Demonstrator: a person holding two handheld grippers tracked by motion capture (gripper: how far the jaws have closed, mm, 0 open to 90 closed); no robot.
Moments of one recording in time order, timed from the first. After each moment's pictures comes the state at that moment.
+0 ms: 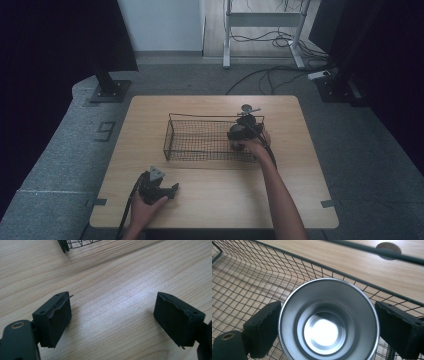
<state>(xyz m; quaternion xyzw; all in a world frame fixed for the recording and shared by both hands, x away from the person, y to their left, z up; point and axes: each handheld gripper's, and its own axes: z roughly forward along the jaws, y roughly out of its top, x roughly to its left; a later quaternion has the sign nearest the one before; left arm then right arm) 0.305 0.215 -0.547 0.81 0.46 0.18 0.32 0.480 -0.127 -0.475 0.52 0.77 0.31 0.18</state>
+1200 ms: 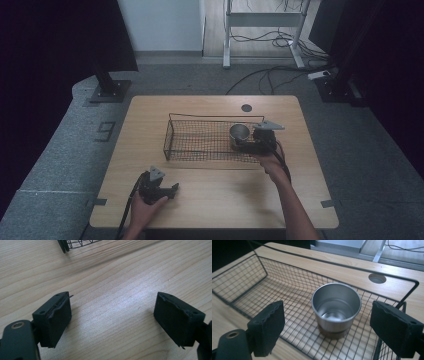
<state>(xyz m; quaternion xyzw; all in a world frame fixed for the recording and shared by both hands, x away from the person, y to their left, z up) 0.305 0.215 -0.547 0.81 0.46 0.18 0.32 0.392 -0.162 -0.445 0.47 0.73 0.44 0.22</state>
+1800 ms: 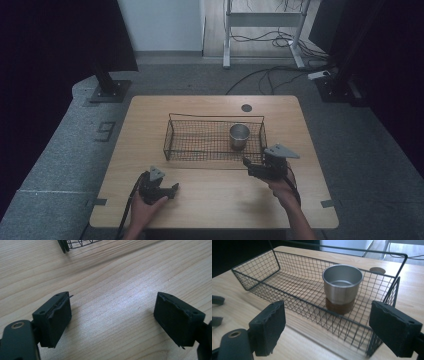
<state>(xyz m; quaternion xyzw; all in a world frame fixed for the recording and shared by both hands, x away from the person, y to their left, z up) 0.305 0.215 -0.547 0.81 0.46 0.18 0.32 0.322 -0.186 -0.467 0.45 0.72 0.48 0.23</state>
